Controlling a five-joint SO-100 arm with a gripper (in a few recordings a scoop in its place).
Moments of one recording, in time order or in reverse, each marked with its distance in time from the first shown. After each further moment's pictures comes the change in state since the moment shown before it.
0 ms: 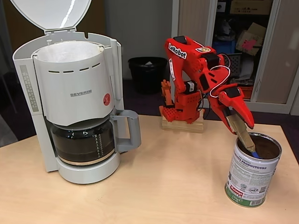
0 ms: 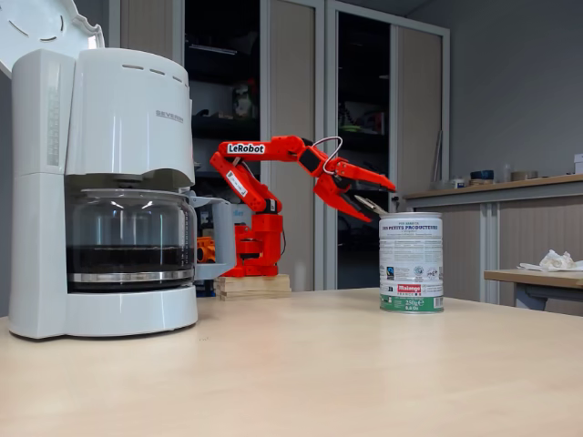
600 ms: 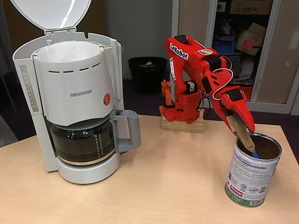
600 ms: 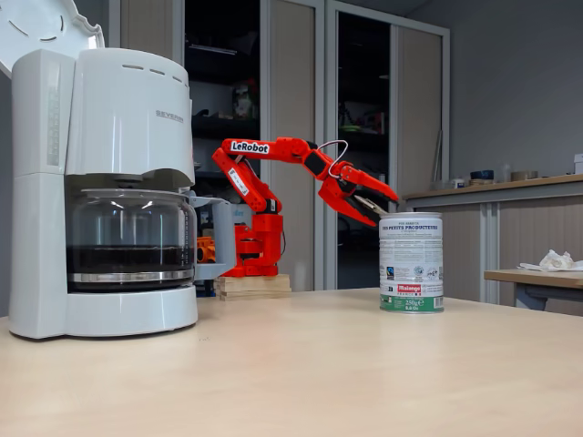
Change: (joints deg) arm -0.5 -3.0 -0.1 -3.2 0.8
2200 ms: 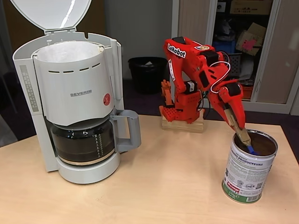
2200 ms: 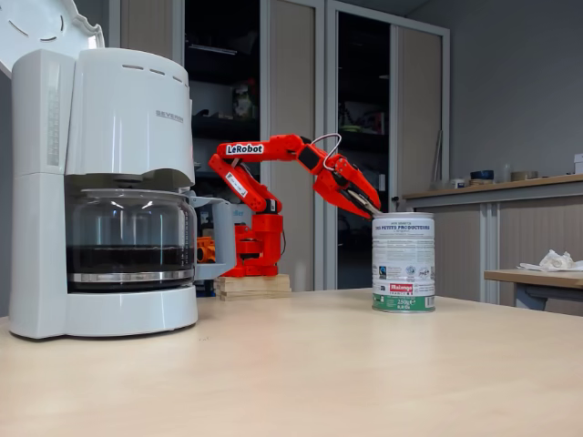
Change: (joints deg) arm 0.4 6.6 -2.3 6.2 -5.6
